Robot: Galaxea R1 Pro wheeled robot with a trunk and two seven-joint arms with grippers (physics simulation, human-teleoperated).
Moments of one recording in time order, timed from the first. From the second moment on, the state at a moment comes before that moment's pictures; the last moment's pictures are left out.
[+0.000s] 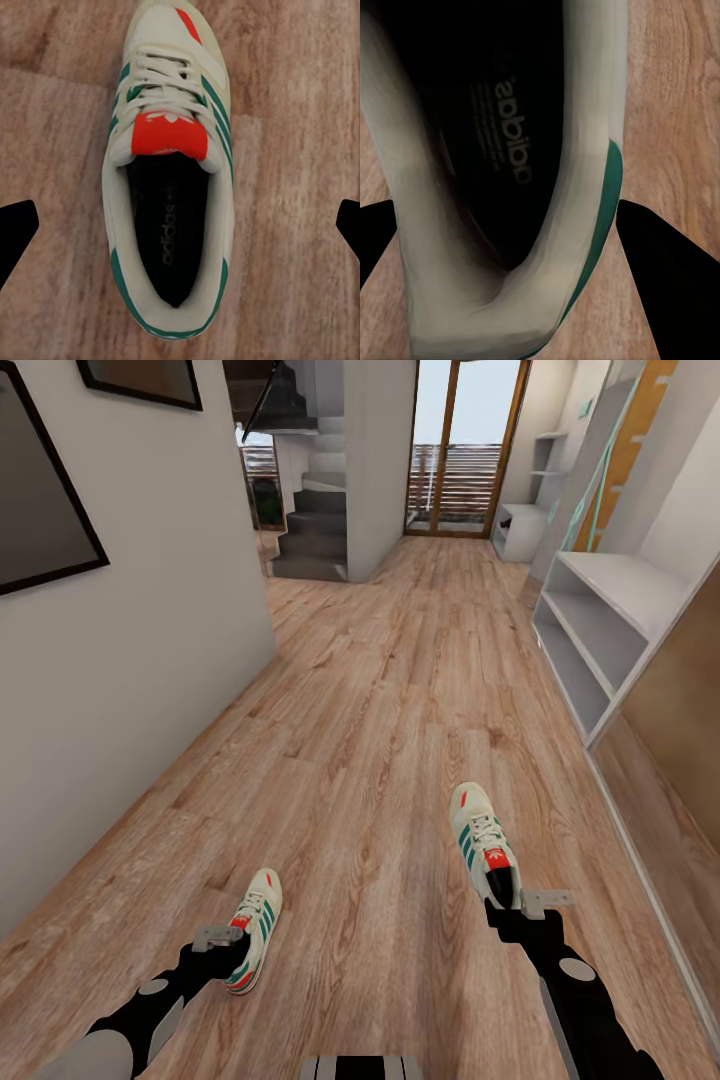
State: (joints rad) left arm -0.63 0.10 0.36 -0.19 -0.31 -0.20 -0.26; right arm -0.25 0.02 -0.19 -1.26 0.19 0.30 0.09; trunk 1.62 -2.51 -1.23
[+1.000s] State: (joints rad) left arm -0.63 0.10 0.36 -0.21 -0.31 -0.28 -0.26; right arm -0.25 0.02 -0.19 -1.26 0.19 0.30 0.09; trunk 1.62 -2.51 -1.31
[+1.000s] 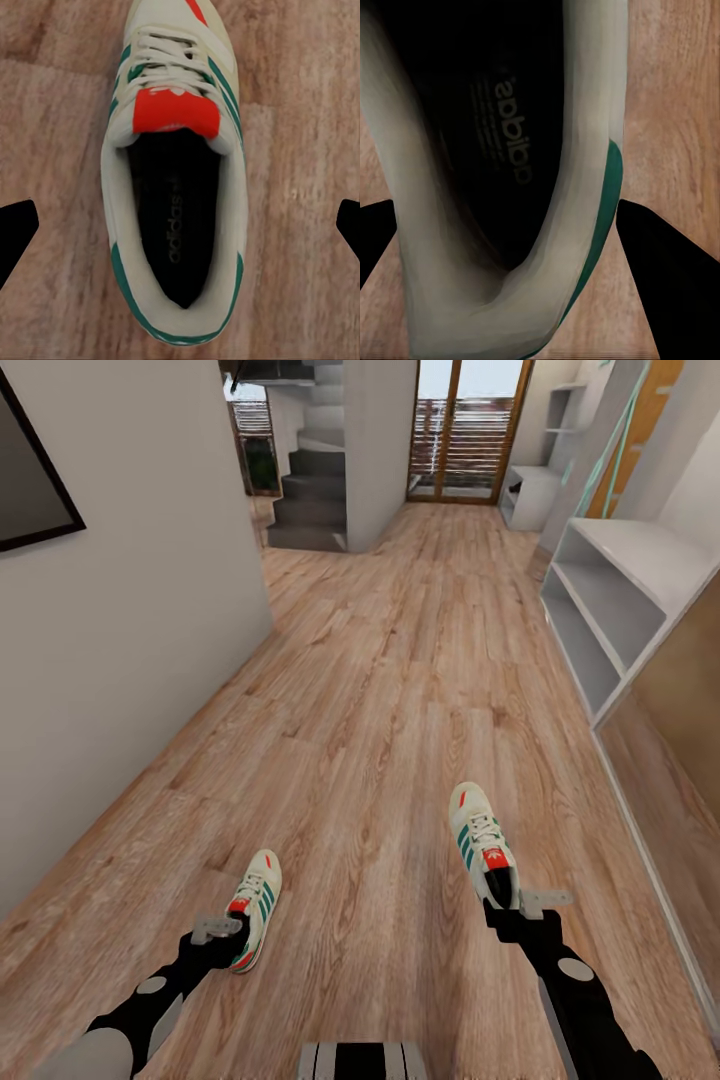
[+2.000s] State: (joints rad) left arm -0.63 0.10 0.35 -0.25 -0.31 -0.29 -0.26; right arm -0.25 0.02 -0.19 -1.27 0.19 0.30 0.09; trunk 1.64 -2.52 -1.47
